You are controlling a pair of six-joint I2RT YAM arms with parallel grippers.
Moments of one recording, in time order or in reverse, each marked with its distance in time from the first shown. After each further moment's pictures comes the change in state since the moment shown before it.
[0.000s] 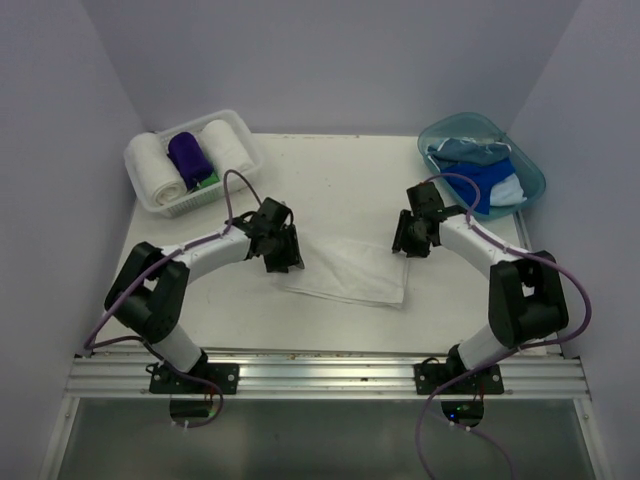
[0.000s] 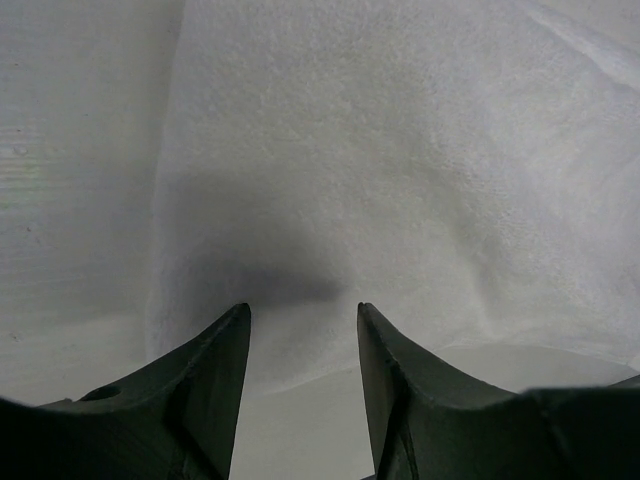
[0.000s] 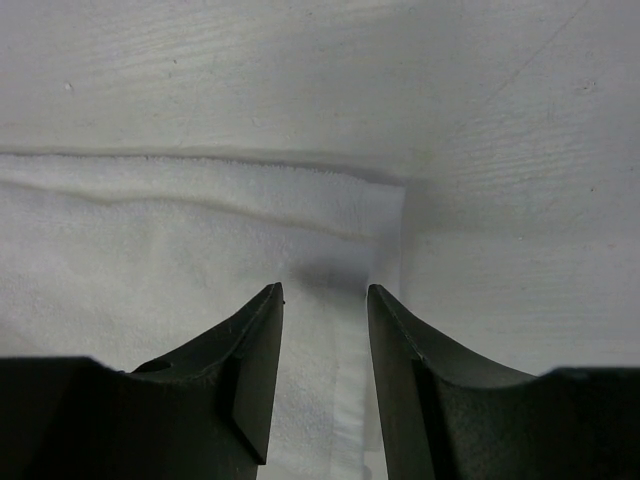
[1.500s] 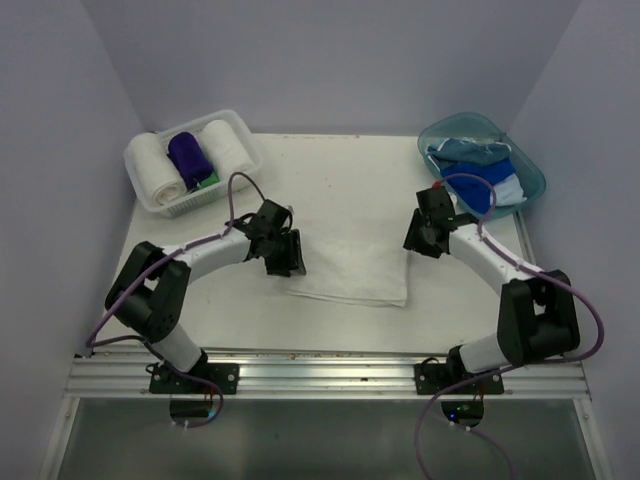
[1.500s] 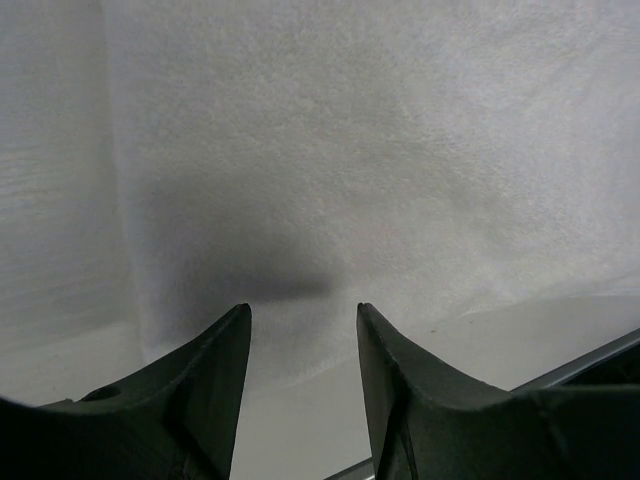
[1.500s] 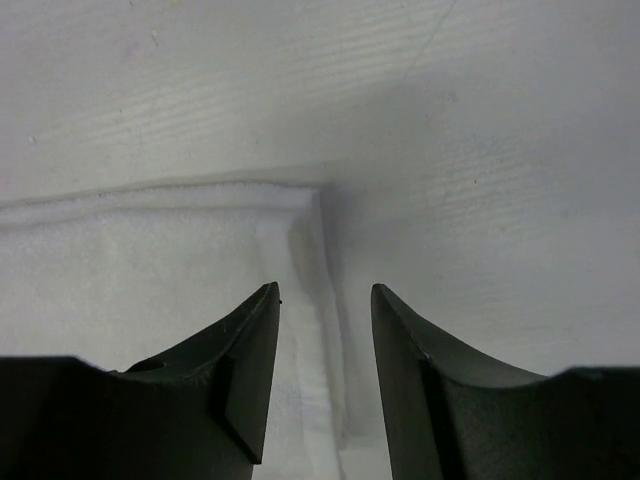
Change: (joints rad) left arm 0.003 0.014 -0.041 0.040 0.099 0.098; right arm -0.027 -0.082 -0.046 0.034 0.156 0.011
